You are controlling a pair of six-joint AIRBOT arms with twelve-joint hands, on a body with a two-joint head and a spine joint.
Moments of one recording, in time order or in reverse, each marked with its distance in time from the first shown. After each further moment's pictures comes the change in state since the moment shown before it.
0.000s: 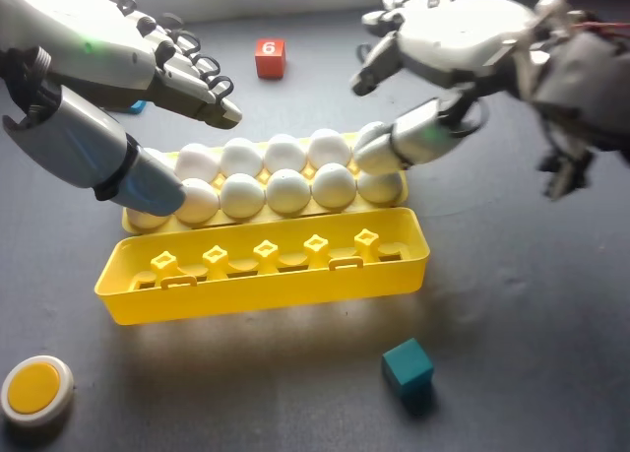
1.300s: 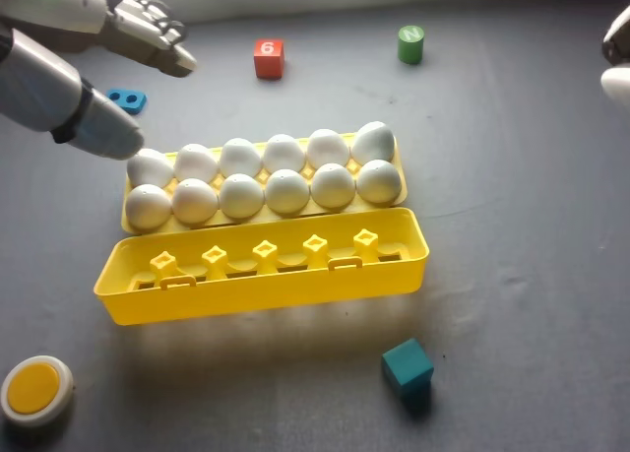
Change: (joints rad) left arm -0.076 -0.003 0.087 0.046 -0.024 0.040; right arm 0.013 0.591 -0.417 -0.006 -0.063 -0.122
